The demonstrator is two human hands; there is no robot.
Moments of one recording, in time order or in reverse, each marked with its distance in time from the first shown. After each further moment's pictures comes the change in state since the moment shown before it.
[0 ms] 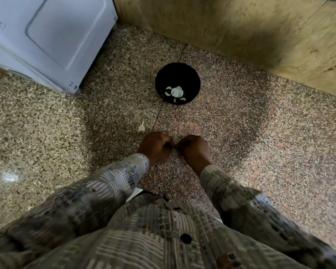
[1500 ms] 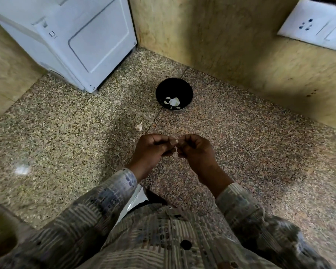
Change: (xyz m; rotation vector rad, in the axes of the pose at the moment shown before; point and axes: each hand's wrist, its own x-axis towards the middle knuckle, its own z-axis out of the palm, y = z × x) left_hand -0.072 0.133 -0.020 -1.084 0.340 -0.371; right_hand -0.101 0.006 -0.098 0.525 -0.177 -0.366
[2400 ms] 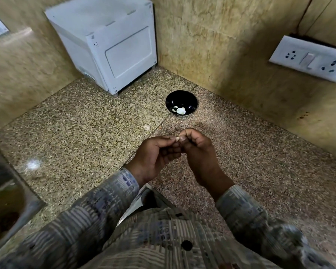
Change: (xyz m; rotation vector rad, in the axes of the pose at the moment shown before) left_hand -0.097 0.036 0.045 -0.511 0.030 -0.126; right_hand -0.066 -0.021 -0.023 0.060 -0.187 -0.323
